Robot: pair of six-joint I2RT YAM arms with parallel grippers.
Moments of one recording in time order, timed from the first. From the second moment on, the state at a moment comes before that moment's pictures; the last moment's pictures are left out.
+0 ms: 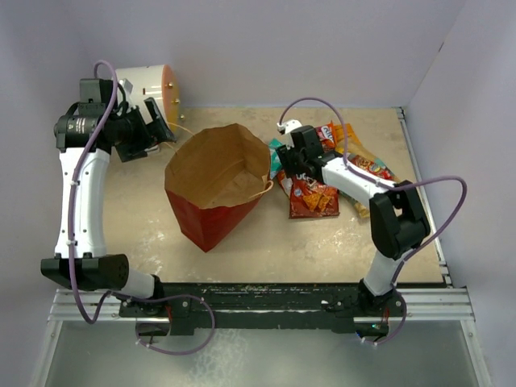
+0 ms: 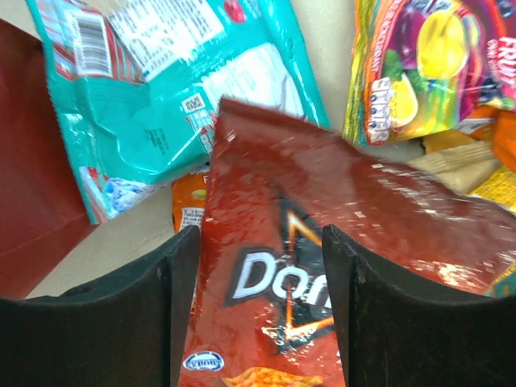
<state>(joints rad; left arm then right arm) 0.03 1.46 1.87 -1.24 0.23 -0.43 0.49 1.79 1.26 -0.23 0.16 -0.07</state>
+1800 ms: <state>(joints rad) -0.25 0.75 1.69 -0.93 0.06 -0.42 0.42 0.65 1.73 -1.03 0.17 0.32</state>
